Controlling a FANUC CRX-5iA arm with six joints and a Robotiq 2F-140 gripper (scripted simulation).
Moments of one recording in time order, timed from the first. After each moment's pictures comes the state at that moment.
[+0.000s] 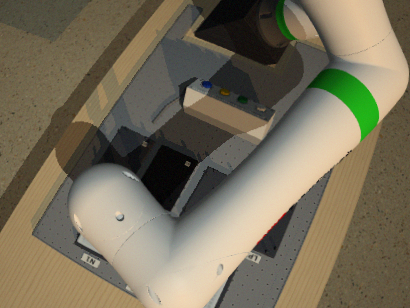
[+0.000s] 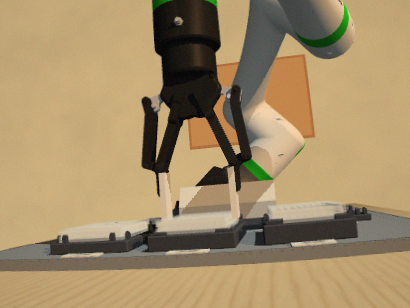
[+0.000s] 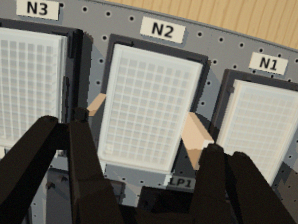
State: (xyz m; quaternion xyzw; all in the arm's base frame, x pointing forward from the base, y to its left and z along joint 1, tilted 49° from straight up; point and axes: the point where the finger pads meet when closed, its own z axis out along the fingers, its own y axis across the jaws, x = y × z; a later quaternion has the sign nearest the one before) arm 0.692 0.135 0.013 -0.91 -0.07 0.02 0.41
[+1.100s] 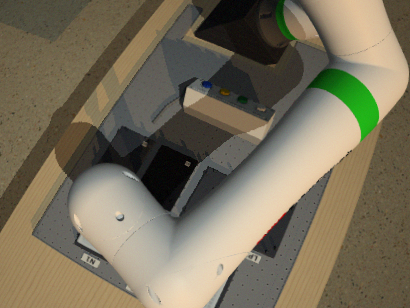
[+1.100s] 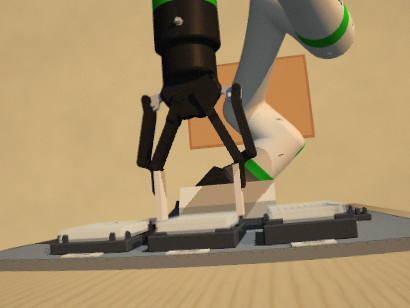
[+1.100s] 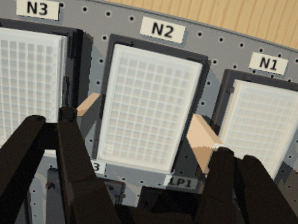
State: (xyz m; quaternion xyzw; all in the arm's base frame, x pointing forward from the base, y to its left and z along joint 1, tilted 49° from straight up) arm 0.692 0.135 0.013 -0.91 -0.07 0.02 0.41
